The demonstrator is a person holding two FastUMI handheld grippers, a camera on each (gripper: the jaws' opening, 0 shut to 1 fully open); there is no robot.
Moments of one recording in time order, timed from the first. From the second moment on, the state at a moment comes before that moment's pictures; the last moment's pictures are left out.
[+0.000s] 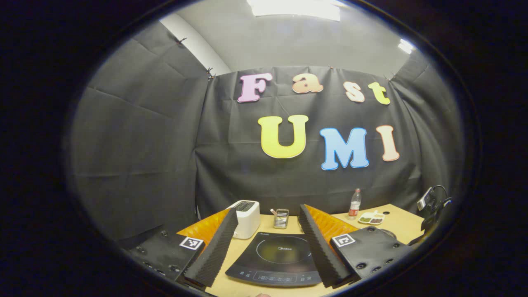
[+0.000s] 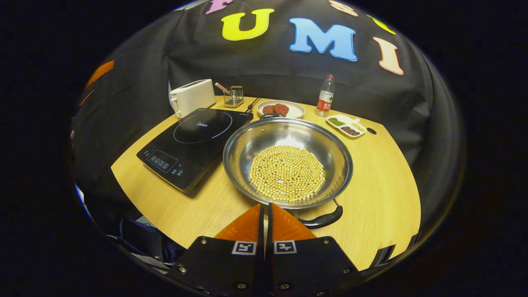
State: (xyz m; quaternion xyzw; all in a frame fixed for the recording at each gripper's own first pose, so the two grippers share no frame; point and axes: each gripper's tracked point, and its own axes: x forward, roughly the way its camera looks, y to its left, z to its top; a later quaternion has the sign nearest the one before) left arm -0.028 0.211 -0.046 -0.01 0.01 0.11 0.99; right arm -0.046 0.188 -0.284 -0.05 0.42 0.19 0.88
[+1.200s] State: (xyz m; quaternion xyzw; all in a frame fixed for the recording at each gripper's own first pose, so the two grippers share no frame) left arm 0.050 0.110 -0.063 -0.01 0.04 0.11 0.99; right arm -0.020 0.123 -0.328 0.00 0.52 0.19 0.83
